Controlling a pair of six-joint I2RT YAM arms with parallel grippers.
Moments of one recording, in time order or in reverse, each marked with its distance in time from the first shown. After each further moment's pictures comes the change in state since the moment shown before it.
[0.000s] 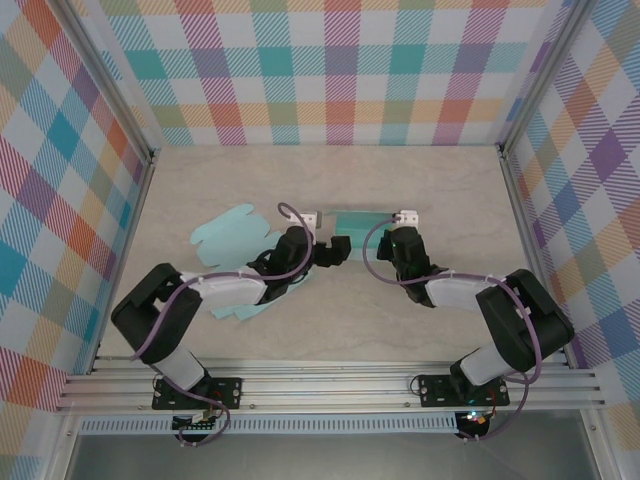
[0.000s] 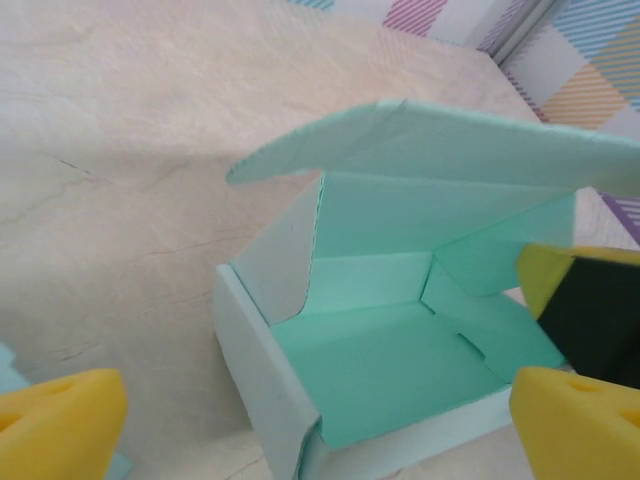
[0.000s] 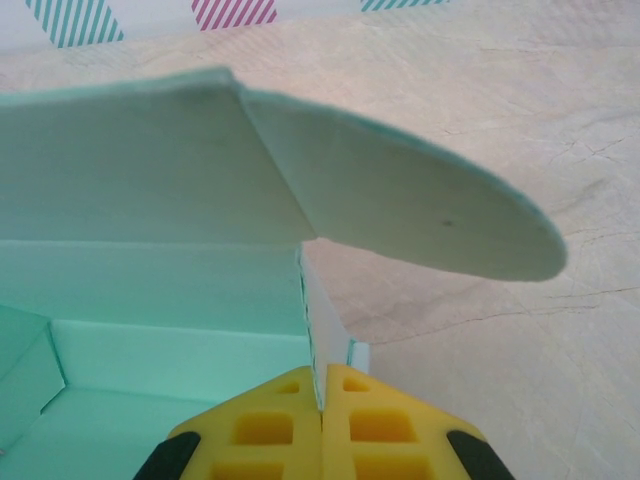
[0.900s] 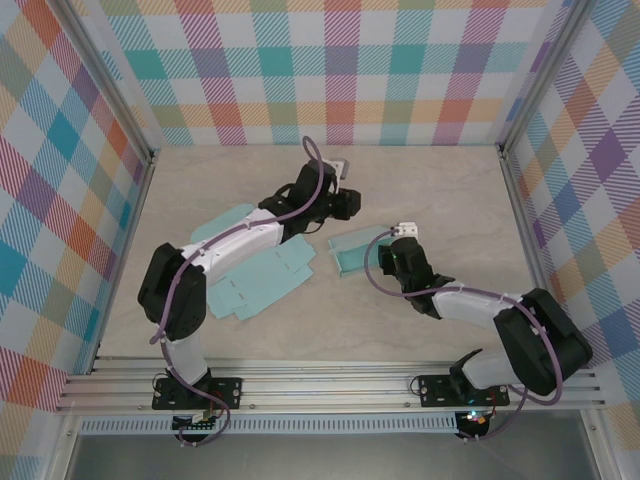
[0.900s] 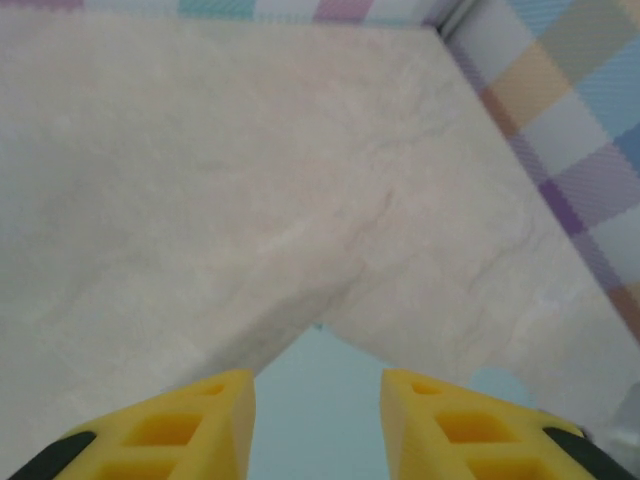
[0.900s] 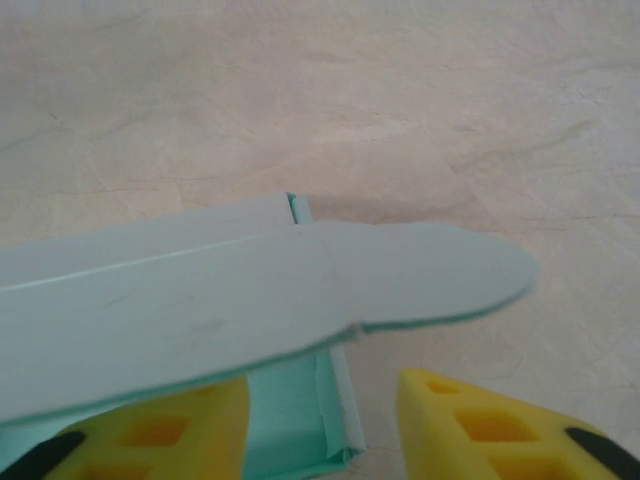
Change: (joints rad) left arm 0.072 0.231 0.698 -0.626 0.230 0.086; right arm 0.052 -0.155 -0.062 -0.189 0.018 -0.032
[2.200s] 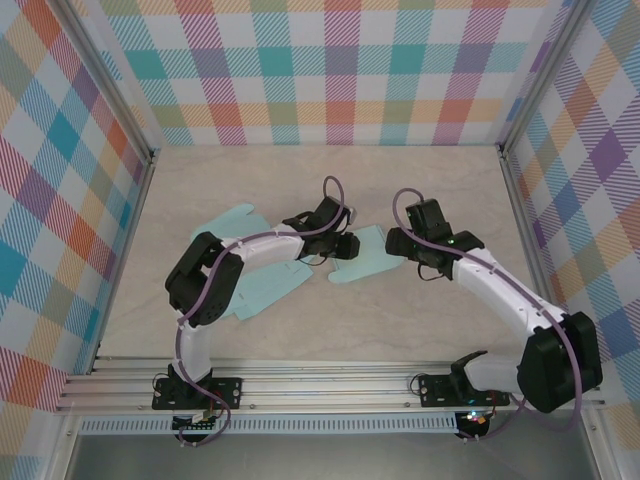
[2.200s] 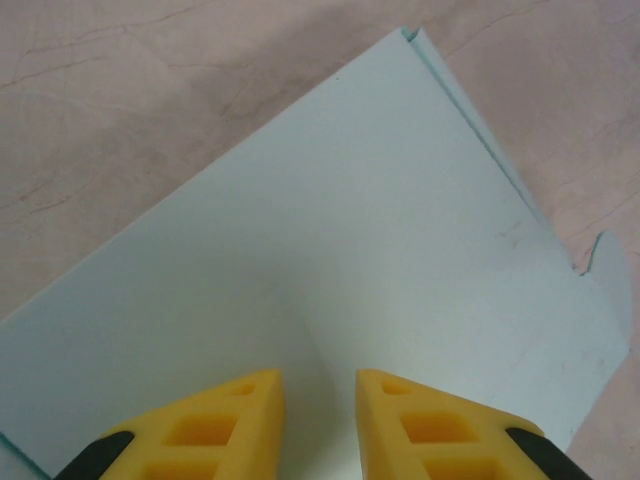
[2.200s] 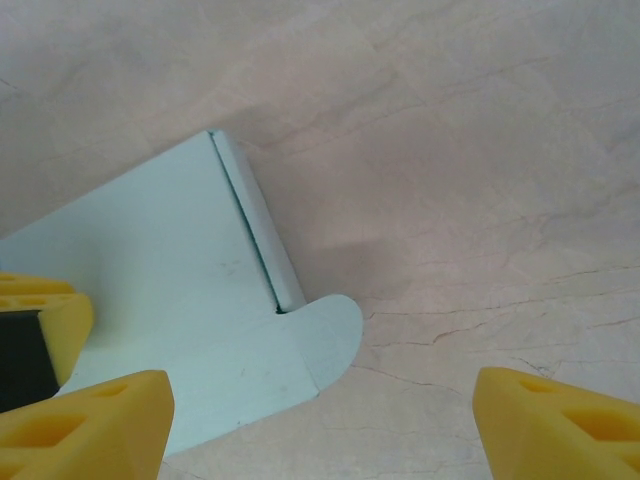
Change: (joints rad) left arm -0.035 0.166 -0.127 -0.036 0.085 -0.024; right arm -0.167 -0.066 0.440 -0.882 -0.232 0.221
